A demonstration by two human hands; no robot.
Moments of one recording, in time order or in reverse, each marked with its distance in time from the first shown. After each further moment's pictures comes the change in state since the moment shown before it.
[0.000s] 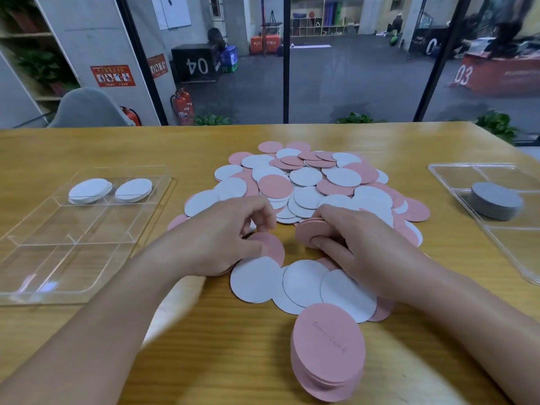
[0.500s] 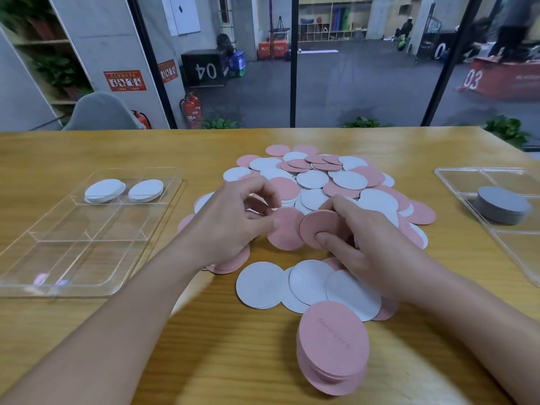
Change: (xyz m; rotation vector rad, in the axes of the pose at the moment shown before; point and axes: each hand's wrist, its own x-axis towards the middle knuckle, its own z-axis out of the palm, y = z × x) left_hand 0.007 -0.002 0.006 -0.361 0.246 0.102; right_hand -0.004 -0.006 -0.003 0.172 0.040 0.051
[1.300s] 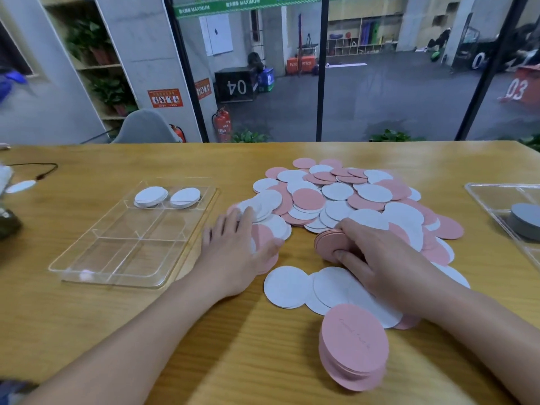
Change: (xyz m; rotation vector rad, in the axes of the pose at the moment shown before) left_hand -0.044 -0.033 0.001 0.762 0.020 -0.415; right_hand 0.000 -0.005 0.010 -0.167 -0.081 -0.039
